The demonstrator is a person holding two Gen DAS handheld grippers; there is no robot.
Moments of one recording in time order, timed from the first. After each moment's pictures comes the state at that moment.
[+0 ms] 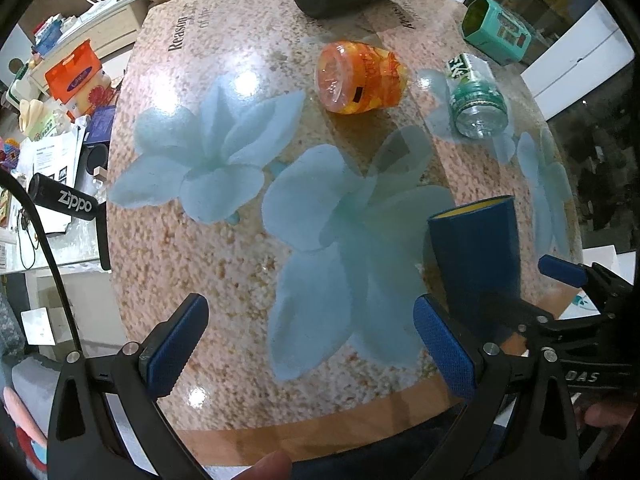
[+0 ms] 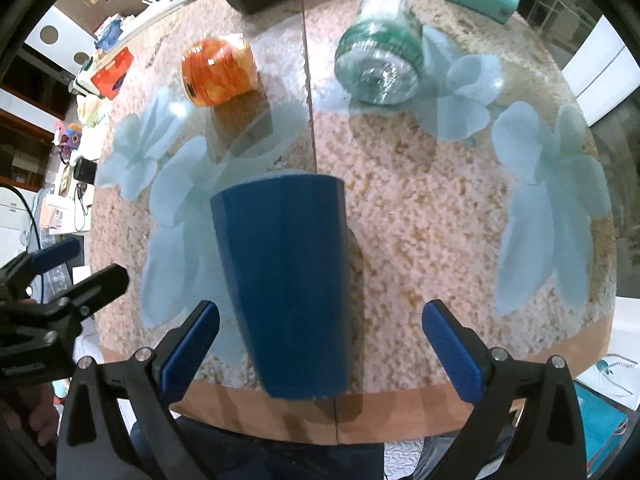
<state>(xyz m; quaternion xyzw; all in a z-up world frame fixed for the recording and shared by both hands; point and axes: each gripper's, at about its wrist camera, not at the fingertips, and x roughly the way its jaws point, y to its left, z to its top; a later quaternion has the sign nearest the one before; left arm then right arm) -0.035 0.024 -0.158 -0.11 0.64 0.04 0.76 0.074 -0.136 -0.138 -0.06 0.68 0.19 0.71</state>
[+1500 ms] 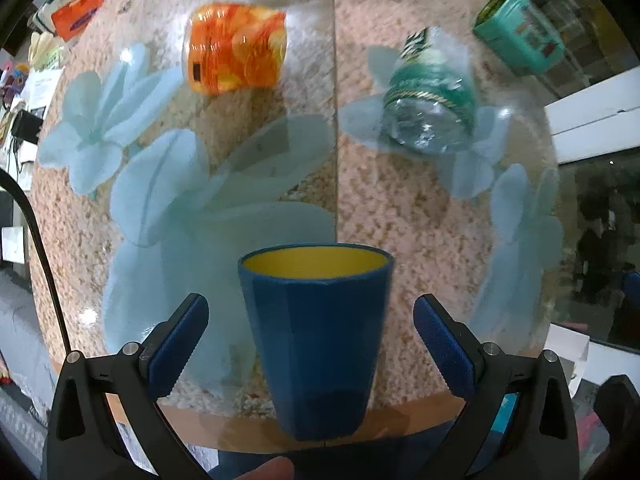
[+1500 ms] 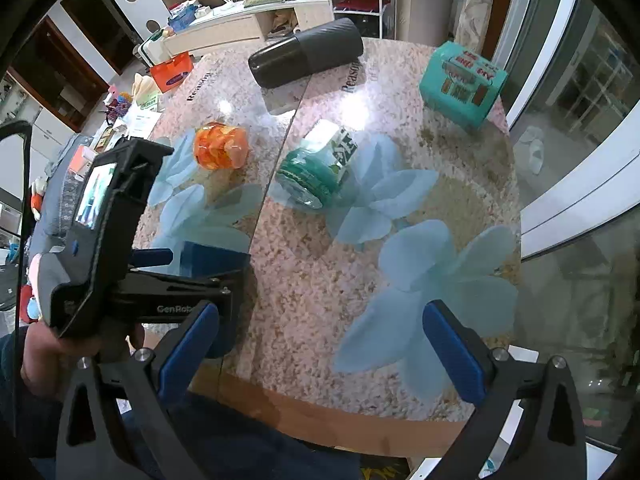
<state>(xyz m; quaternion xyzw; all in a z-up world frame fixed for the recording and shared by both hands) 0.044 -0.083 -0.190 -0.21 0.68 0.12 0.70 0.145 -0.214 -0.061 -0.15 0.60 0.32 0.72</state>
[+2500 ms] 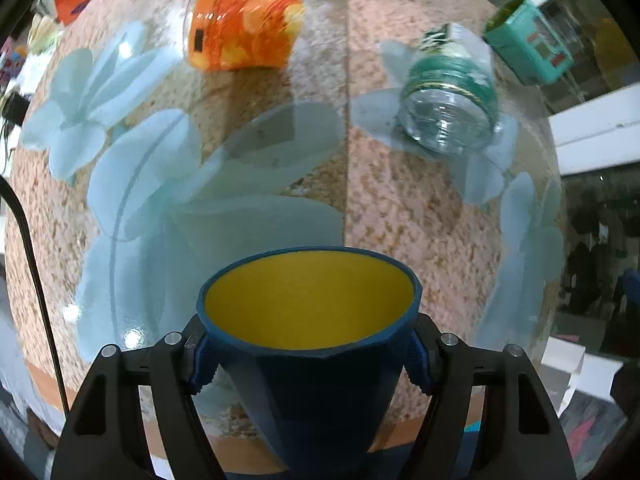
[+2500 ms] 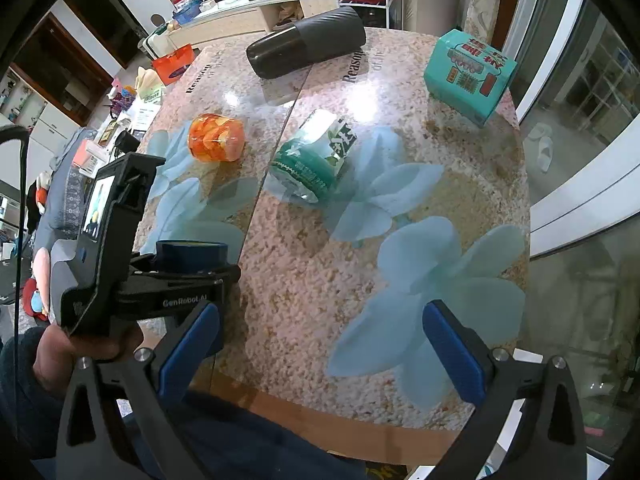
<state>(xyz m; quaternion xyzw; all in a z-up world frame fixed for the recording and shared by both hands) 0.038 -0.077 -0.219 -0.23 0.65 0.11 0.72 0.153 -0.218 -0.072 -0.15 0.61 0.33 0.70</state>
